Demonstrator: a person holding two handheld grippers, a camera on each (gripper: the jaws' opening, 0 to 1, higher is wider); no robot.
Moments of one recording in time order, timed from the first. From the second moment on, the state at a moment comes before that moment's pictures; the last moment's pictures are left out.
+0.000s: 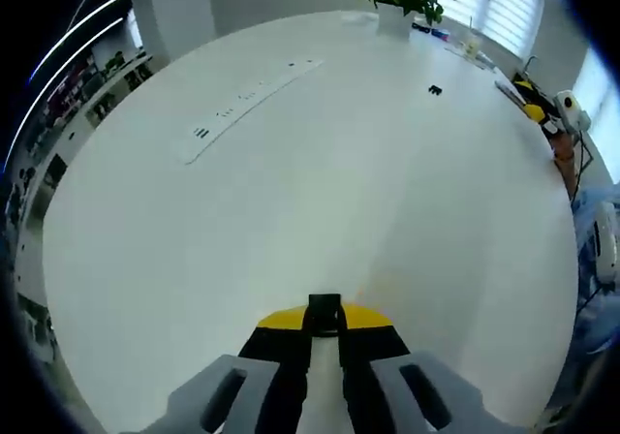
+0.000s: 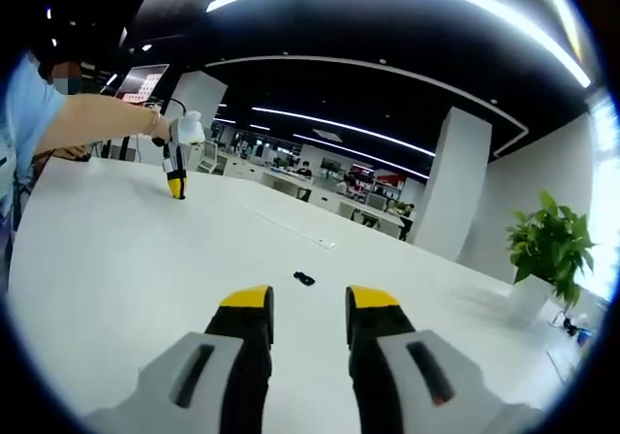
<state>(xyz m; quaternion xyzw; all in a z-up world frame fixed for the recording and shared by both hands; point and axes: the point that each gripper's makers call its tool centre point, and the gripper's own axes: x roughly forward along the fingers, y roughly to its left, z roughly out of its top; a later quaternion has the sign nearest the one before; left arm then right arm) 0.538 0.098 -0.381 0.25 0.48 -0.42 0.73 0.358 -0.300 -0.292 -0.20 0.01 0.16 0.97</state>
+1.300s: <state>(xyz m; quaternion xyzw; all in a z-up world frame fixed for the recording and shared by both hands) 0.510 0.090 -0.380 0.27 0.49 -0.44 0.71 0.359 -0.302 -0.296 -0.19 0.02 0.16 0.97</state>
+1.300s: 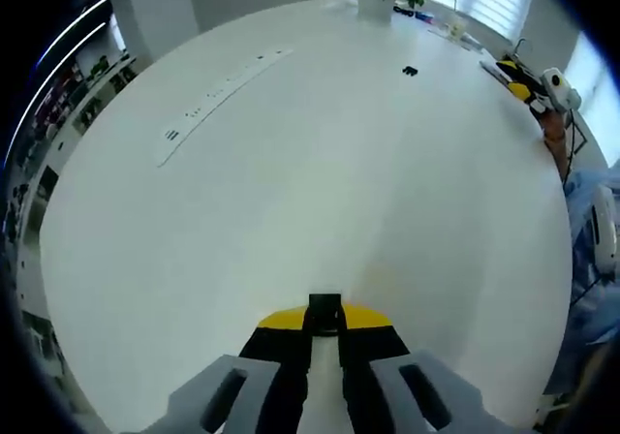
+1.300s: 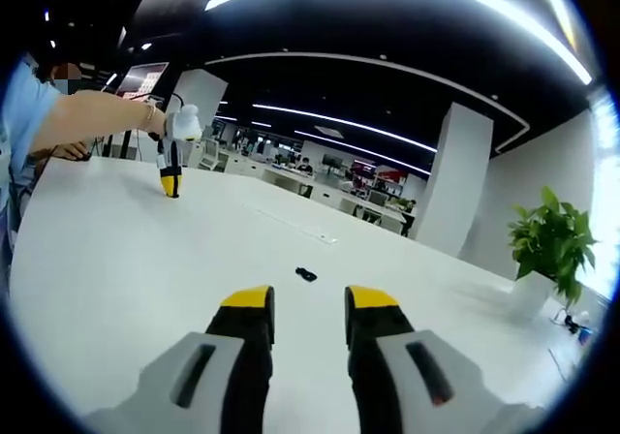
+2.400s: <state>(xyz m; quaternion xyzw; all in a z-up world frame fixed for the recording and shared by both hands) 0.466 0.082 -0.380 0.28 0.49 -0.45 0.69 0.359 -0.303 -0.301 -0.19 0.03 0.16 0.97</state>
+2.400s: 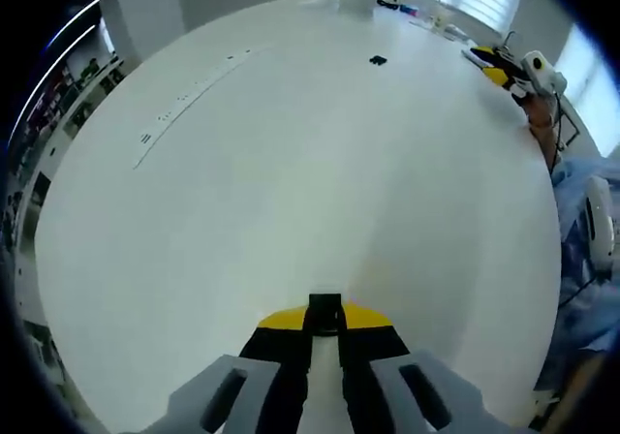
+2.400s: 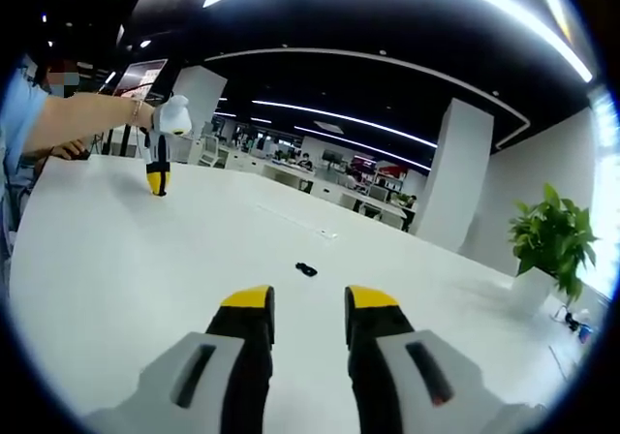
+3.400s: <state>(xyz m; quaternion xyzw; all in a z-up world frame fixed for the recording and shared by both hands) 0.418 0.084 -0.379 0.26 0.51 -0.46 0.68 0.360 -0.304 -0.302 -0.19 0.04 0.16 0.97</state>
